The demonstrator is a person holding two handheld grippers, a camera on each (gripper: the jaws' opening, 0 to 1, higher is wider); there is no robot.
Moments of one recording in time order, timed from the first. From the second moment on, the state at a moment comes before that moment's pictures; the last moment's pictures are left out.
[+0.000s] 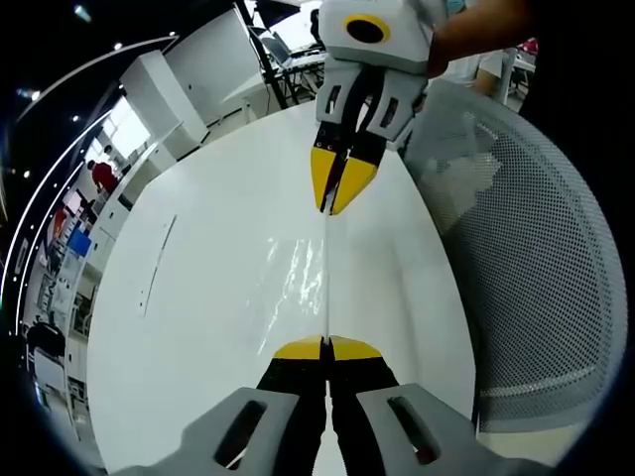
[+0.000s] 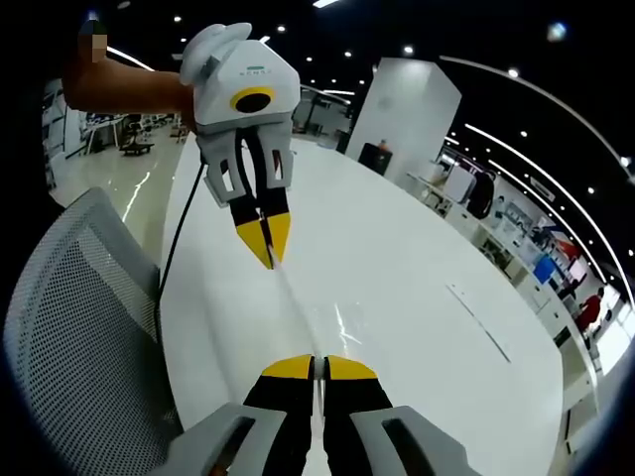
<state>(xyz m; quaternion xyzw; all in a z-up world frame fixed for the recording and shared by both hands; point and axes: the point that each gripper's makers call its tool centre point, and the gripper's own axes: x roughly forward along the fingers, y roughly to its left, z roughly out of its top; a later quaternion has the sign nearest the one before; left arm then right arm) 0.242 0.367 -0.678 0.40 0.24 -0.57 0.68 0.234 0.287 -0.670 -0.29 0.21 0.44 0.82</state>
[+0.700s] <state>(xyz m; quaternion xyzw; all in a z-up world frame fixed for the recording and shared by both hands) 0.245 0.369 -0.676 0.40 0.24 -0.57 0.68 0.235 0.288 -0.670 -0.29 0.22 0.44 0.82</state>
